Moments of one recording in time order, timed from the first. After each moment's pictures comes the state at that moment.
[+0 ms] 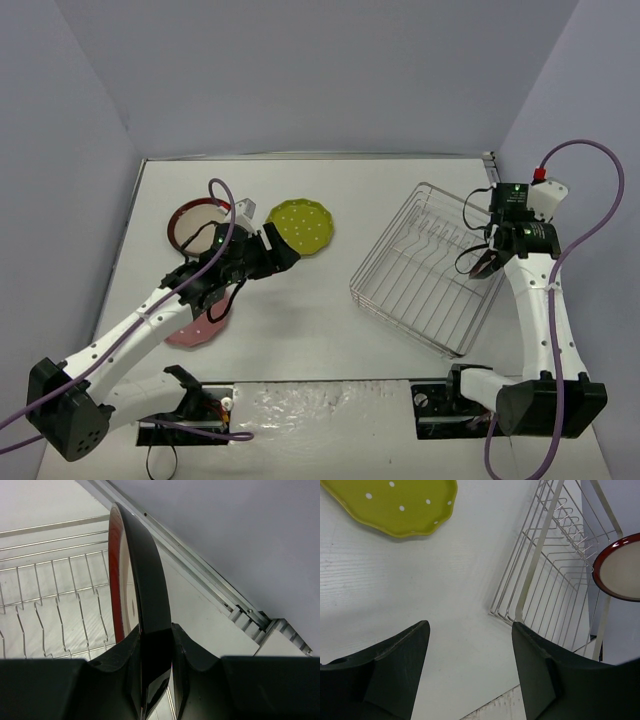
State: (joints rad) left arm -0.62 1.07 0.87 -0.32 0.02 -0.80; right arm -0.07 1.15 1.21 -0.89 0.67 0.45
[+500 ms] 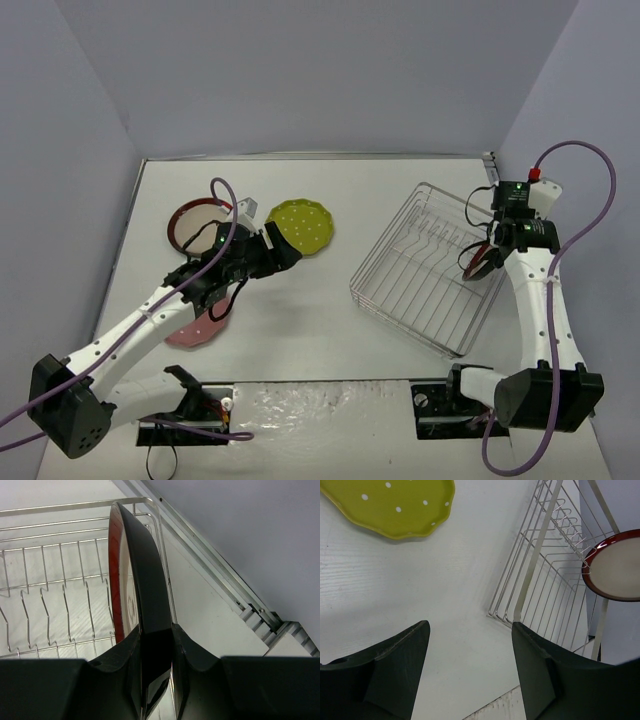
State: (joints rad) left arm -0.62 1.09 0.87 -0.30 0.03 -0.80; right arm -0.10 1.18 1.20 -0.87 0.56 0.40
